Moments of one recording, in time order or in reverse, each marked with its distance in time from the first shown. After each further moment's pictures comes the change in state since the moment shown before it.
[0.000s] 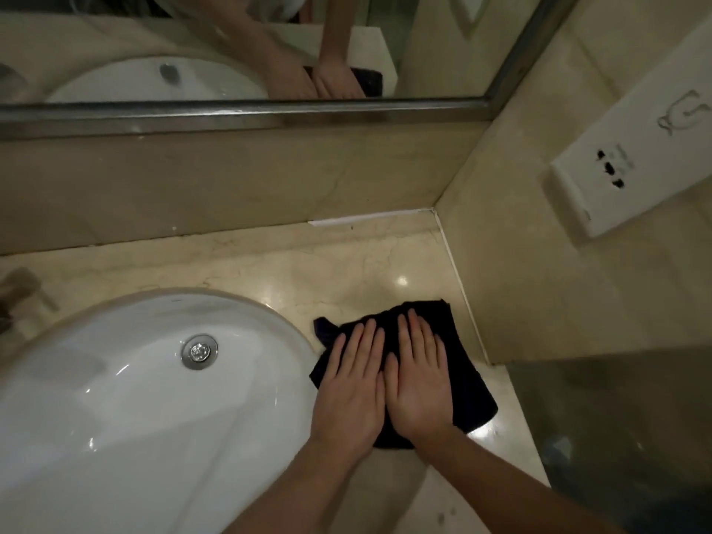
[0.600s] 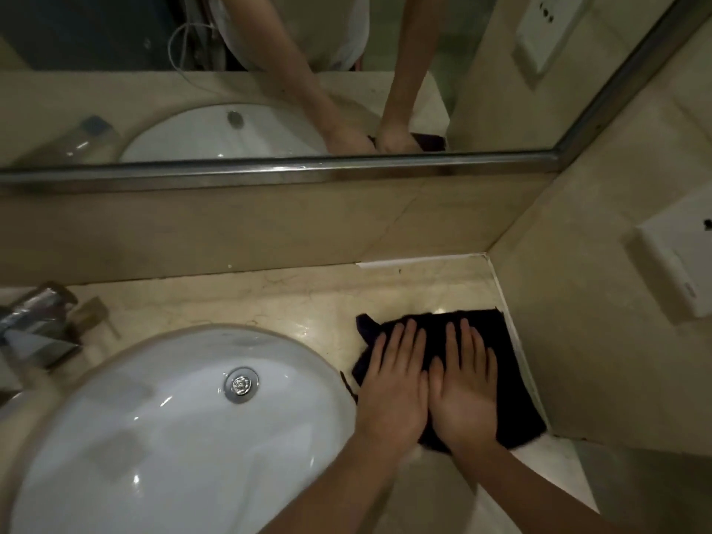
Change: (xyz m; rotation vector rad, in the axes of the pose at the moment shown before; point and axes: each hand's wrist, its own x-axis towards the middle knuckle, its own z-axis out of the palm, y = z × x) left_hand 0.076 -0.020 -0.005 0.007 0.052 -0.048; right_hand 0.074 -0.005 0.003 -0.051 0.074 0.067
